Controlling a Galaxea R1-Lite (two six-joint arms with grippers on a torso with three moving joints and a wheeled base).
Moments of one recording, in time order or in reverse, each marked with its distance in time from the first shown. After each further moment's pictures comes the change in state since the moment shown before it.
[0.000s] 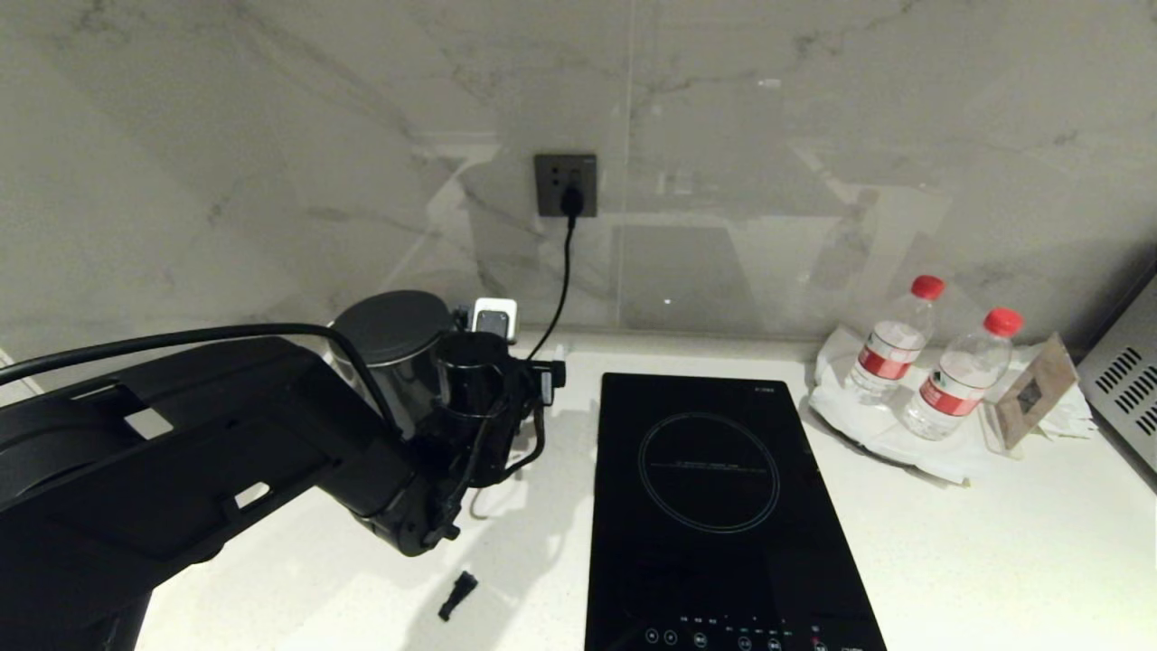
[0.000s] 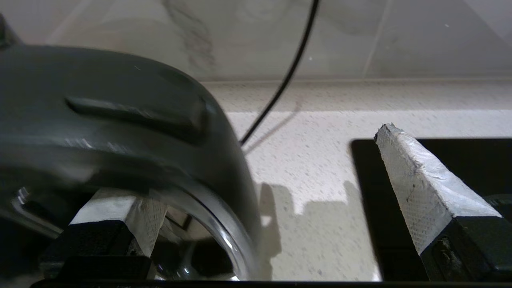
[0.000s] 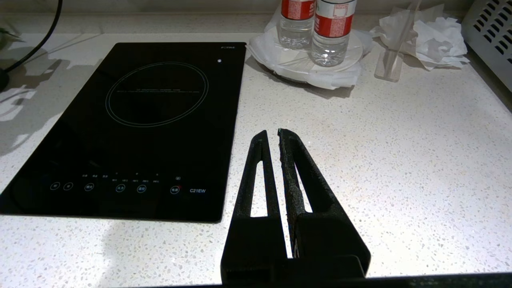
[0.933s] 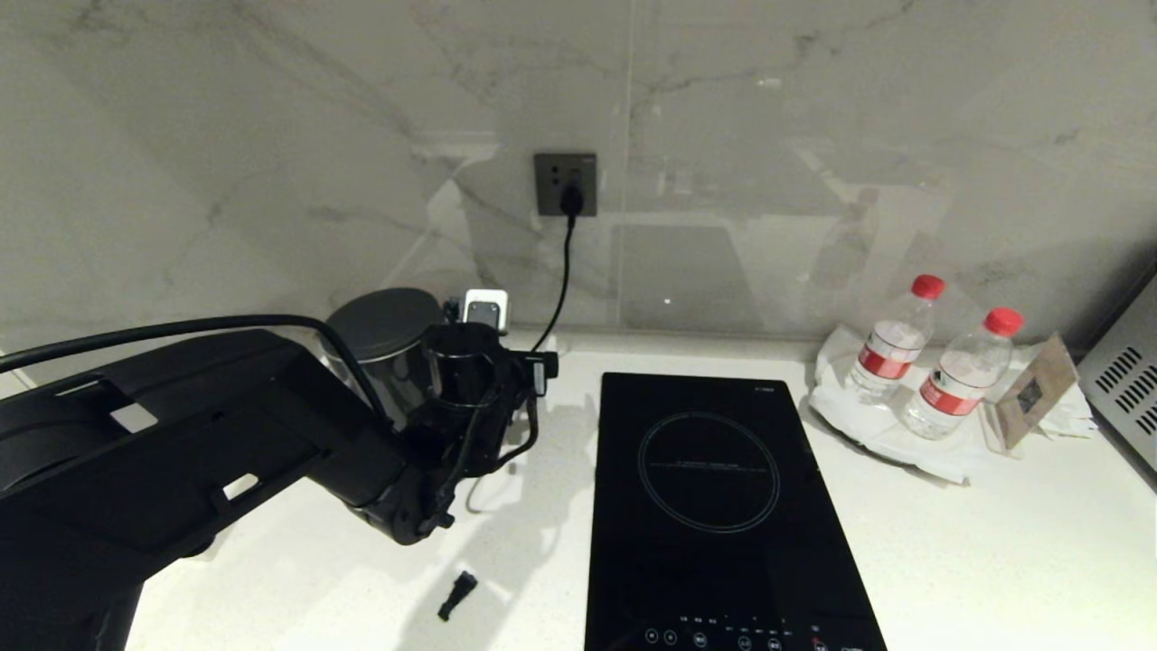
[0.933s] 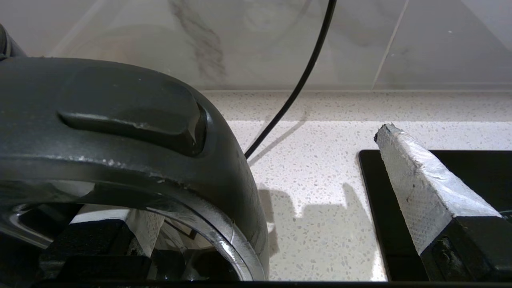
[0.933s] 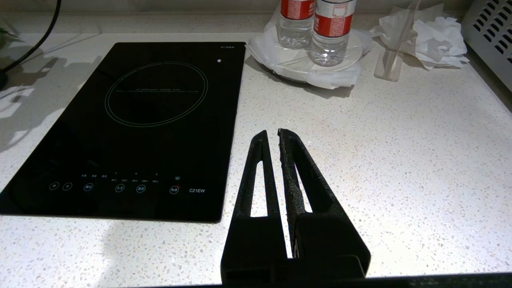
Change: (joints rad) left arm 0.030 -0.011 -0.014 0.014 -0.001 0.000; right arm 0.000 0.000 0.000 0.000 0.000 0.000
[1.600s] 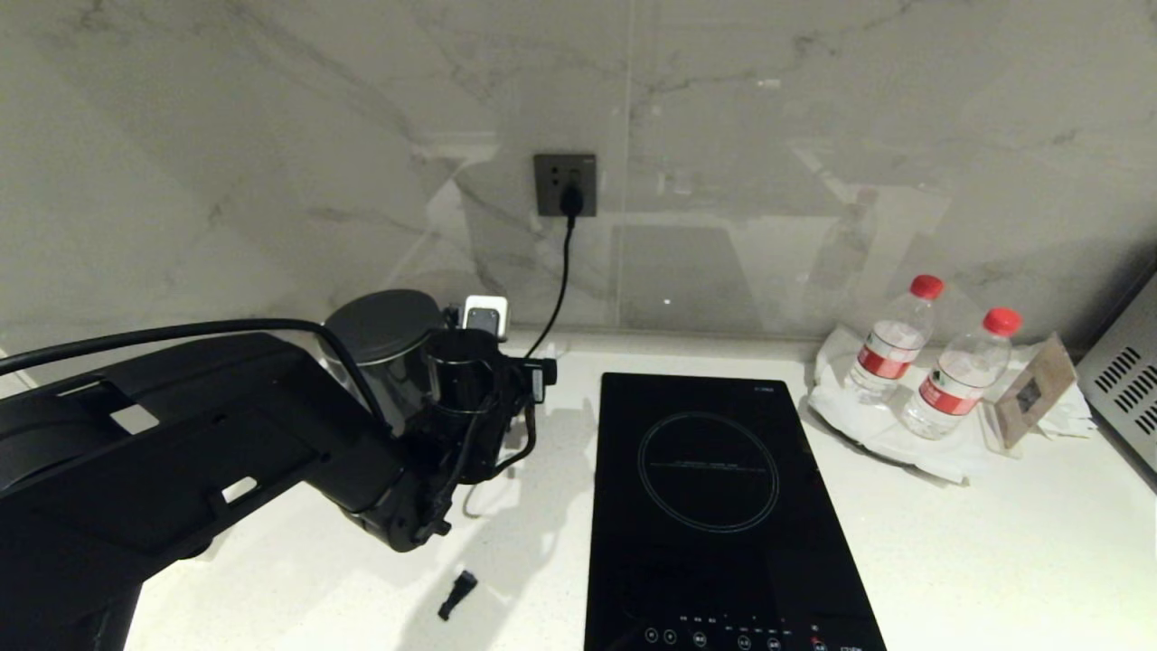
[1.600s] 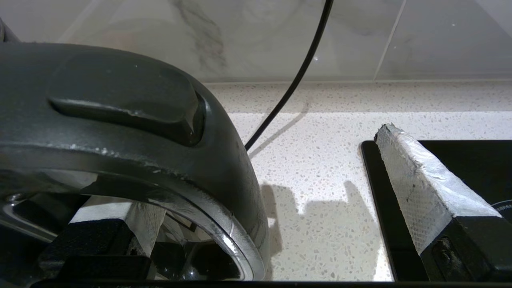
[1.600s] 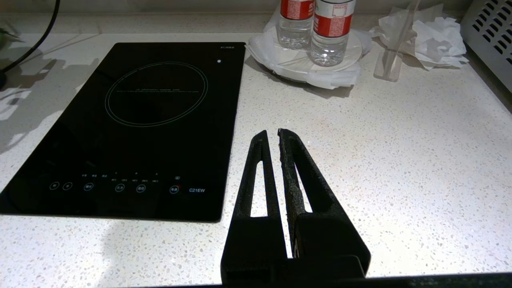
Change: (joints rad) left arm 0.000 -0.001 0.026 -0.006 0.003 -0.001; right arm 0.000 0.000 0.000 0.000 0.000 0.000
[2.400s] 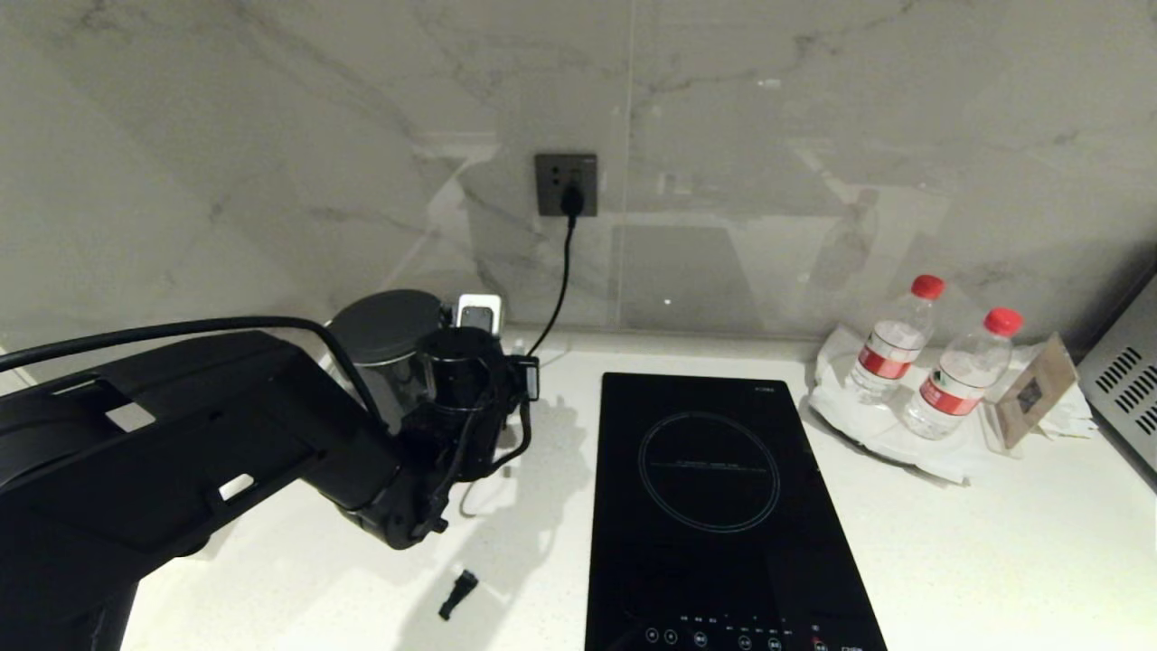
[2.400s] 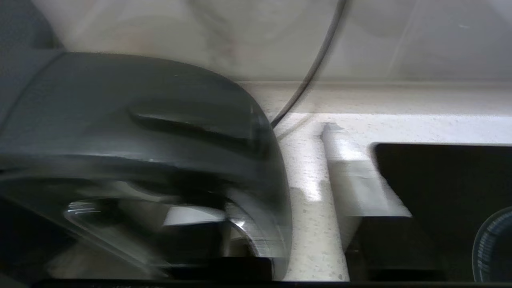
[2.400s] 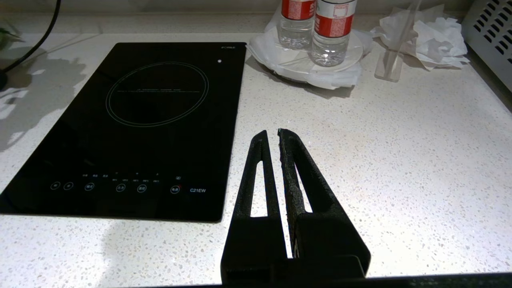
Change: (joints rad) left arm 0.000 -0.003 0.001 0.003 -0.001 -0.001; right arm 0.000 0.000 0.000 0.000 0.000 0.000
